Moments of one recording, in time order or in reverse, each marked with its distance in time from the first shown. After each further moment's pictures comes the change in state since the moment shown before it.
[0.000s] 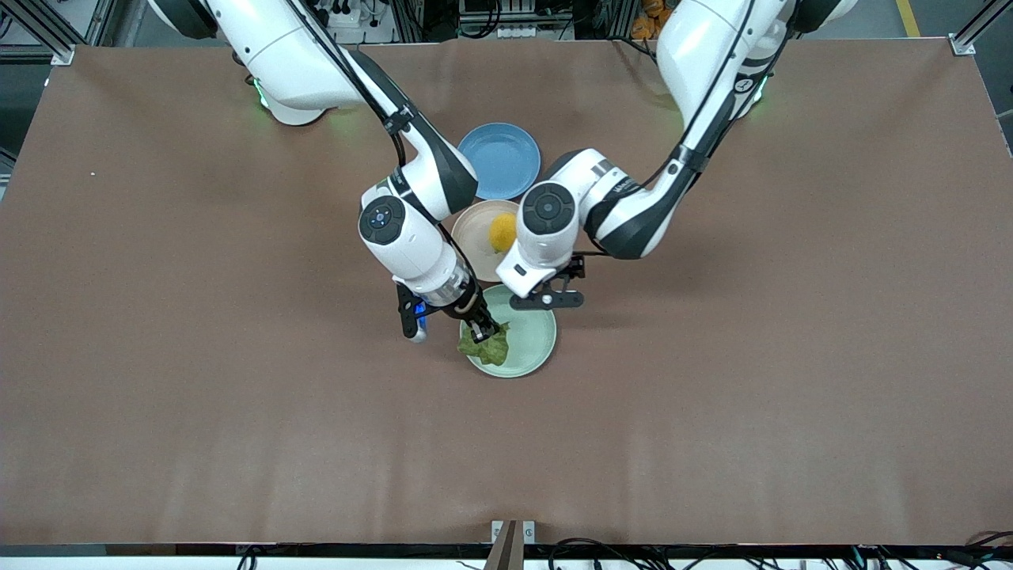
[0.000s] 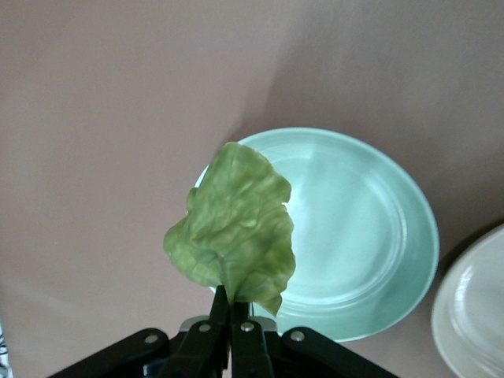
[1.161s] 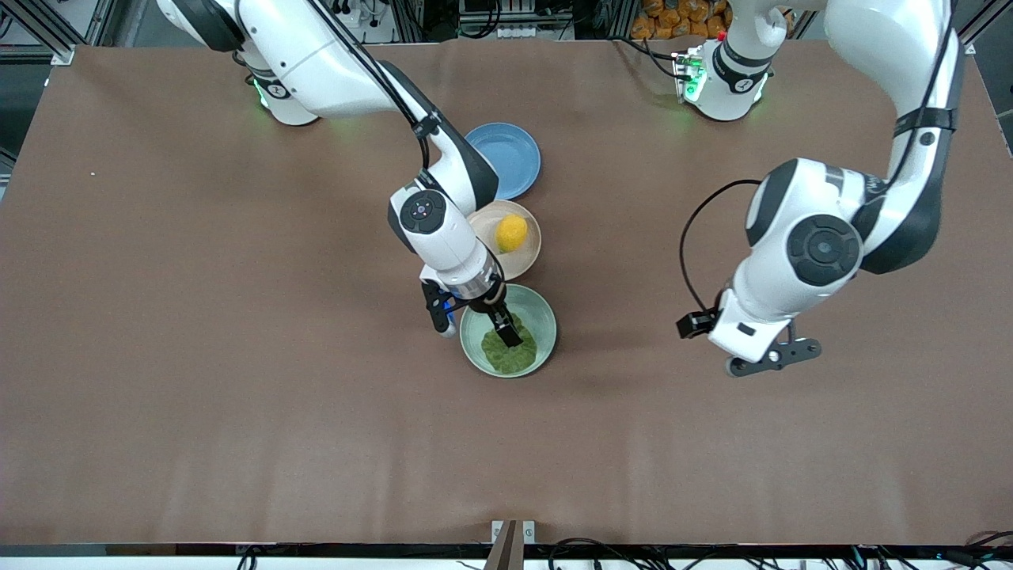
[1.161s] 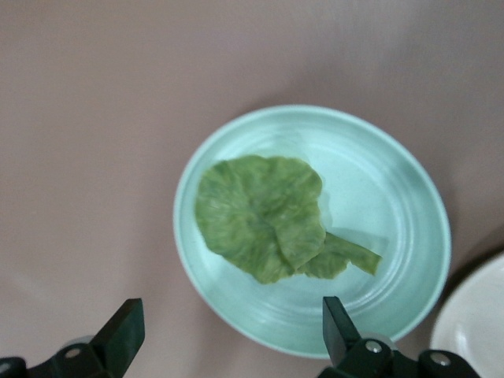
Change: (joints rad) left arm 0.422 -0.216 0.002 -0.001 0.045 -0.204 0.190; right arm 0.061 0.048 -0.021 0.045 -0.132 0.001 0.014
